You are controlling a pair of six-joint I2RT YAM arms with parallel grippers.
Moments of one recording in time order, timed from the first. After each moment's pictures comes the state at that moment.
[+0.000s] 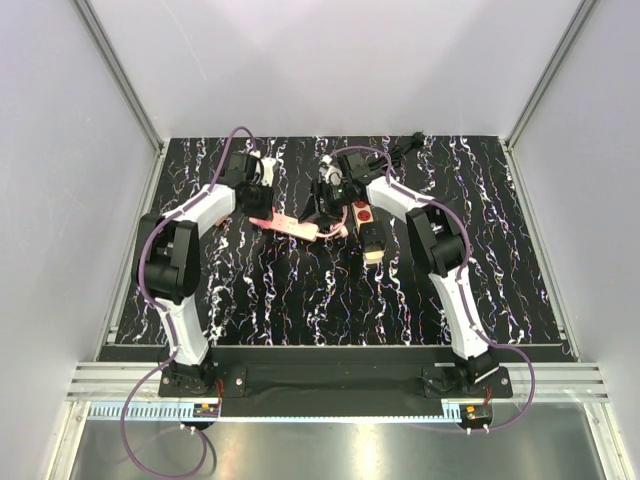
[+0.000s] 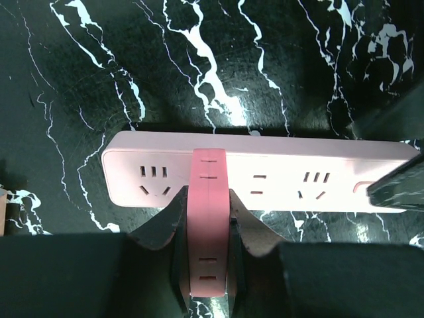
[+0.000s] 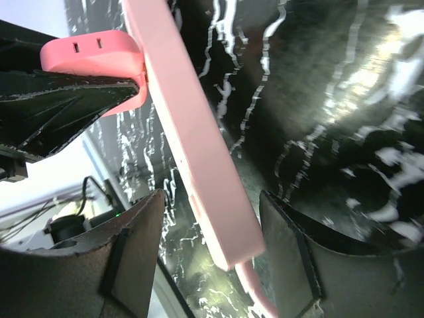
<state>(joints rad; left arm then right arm) -0.22 1.90 1.37 -0.44 0.20 0.01 0.49 2.42 1.92 -0.40 -0.77 0.53</state>
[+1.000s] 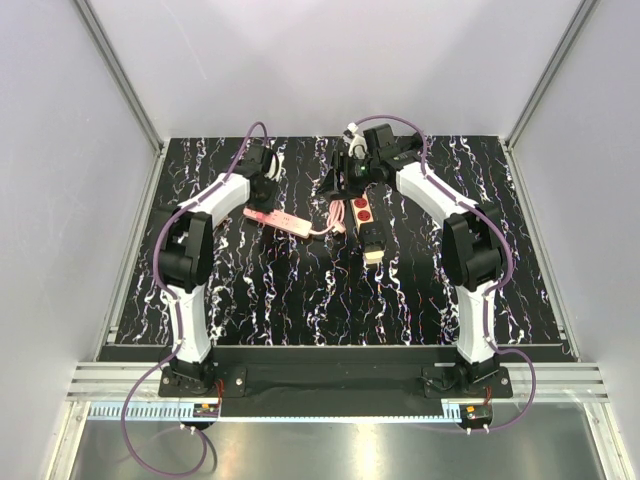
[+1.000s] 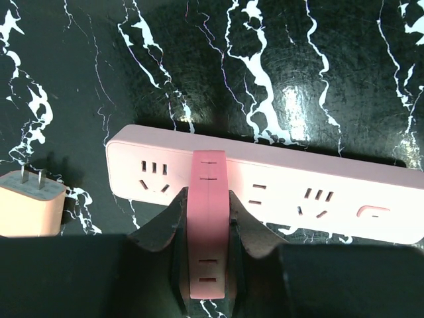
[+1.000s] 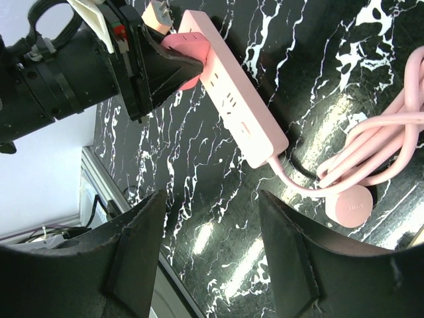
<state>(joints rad) -0.27 2.04 1.56 -0.58 -0.07 0.00 0.42 2.10 1.80 -0.43 -0.64 0.49</state>
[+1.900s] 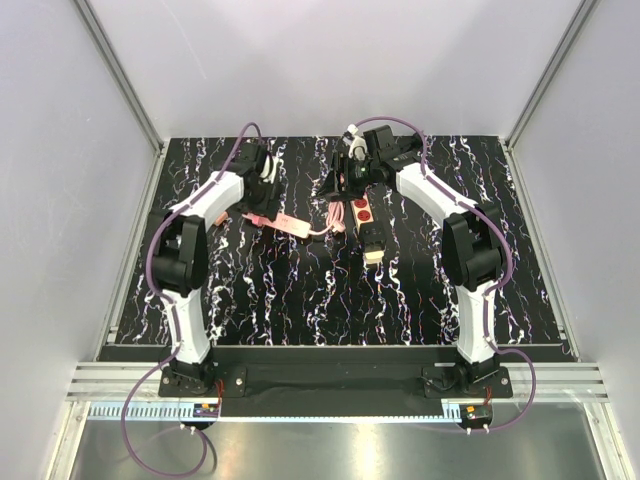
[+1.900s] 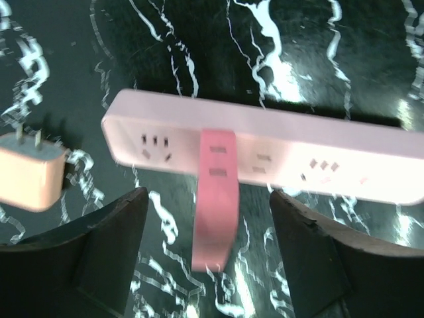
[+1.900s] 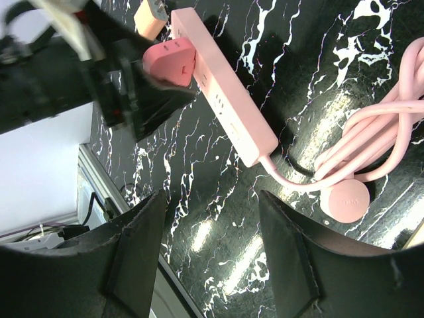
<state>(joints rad) -0.26 2.00 1.57 -0.70 -0.03 0.01 0.42 2.10 1.78 -0.43 -0.65 0.48</state>
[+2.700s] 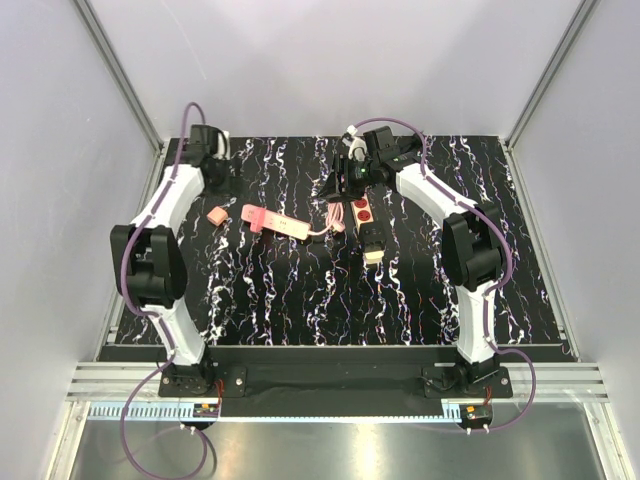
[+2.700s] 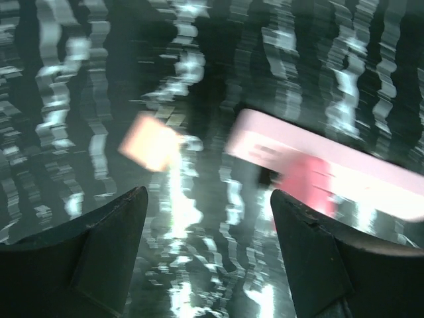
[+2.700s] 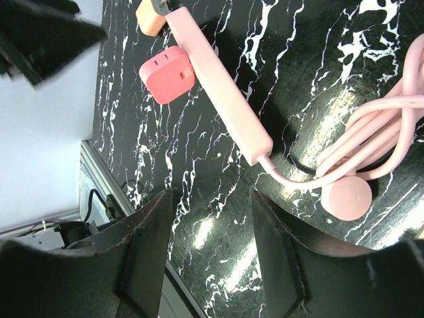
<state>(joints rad) -0.08 1.84 1.59 -0.71 -0.04 -0.06 0.42 2.10 1.78 -0.43 -0.66 0.48</state>
